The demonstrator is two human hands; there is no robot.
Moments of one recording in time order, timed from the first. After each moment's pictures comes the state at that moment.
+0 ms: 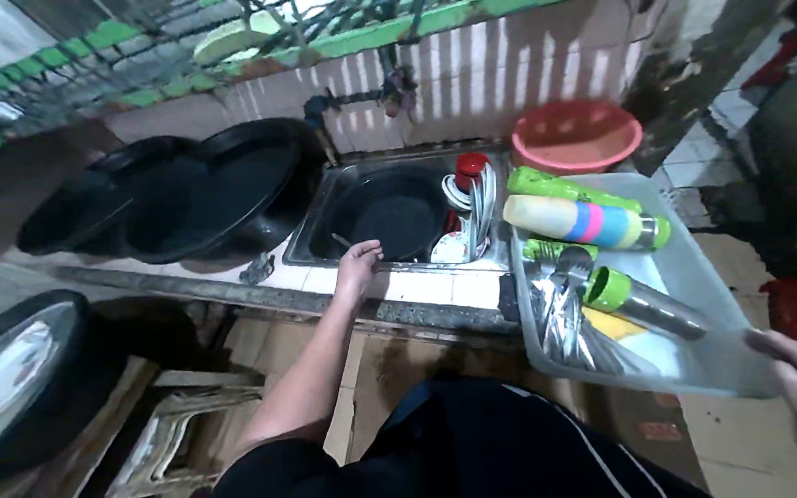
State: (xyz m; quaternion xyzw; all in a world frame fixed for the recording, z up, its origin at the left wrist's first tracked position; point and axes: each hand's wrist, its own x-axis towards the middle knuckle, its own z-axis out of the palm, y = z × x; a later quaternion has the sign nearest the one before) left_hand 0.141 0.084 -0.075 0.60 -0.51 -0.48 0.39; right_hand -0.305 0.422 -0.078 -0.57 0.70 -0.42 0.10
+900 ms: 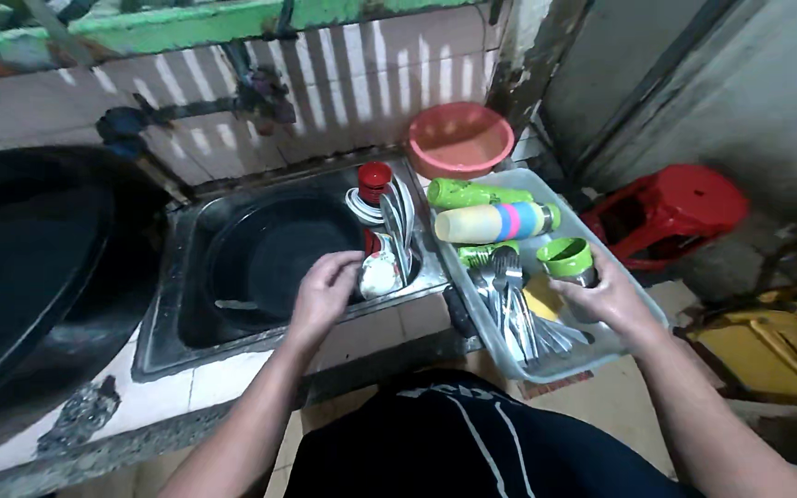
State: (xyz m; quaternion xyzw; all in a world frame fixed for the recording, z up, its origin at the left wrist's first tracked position) left_hand 0.084 0.035 -0.048 0.36 -0.78 -0.45 0.27; right_hand -0.257 0.300 -0.069 -0.33 0.84 -0.40 0.18
